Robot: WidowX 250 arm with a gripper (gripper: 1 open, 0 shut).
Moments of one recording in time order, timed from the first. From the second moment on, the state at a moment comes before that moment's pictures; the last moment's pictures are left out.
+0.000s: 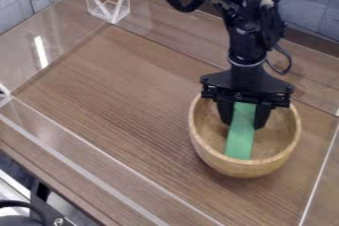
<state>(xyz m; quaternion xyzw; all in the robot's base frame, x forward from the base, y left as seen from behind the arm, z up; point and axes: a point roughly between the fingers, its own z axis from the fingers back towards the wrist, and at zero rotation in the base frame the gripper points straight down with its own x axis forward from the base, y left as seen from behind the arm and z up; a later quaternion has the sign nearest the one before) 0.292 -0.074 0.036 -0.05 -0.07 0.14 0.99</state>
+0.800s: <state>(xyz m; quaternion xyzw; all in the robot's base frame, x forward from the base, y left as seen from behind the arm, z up) 0.272 -0.080 0.037 -0.04 -0.04 0.14 0.99</state>
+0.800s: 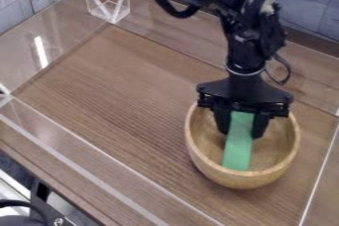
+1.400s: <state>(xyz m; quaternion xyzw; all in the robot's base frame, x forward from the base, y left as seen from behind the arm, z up) 0.270 -0.084 0.051 -0.05 -0.03 0.08 0.99</state>
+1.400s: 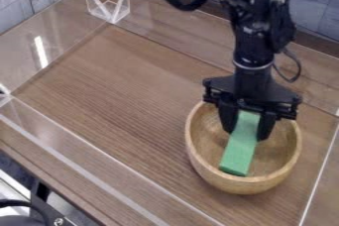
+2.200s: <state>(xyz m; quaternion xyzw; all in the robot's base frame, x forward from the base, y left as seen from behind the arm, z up) 0.290 -0.090 0.071 -0.06 -0.04 0.06 1.00</state>
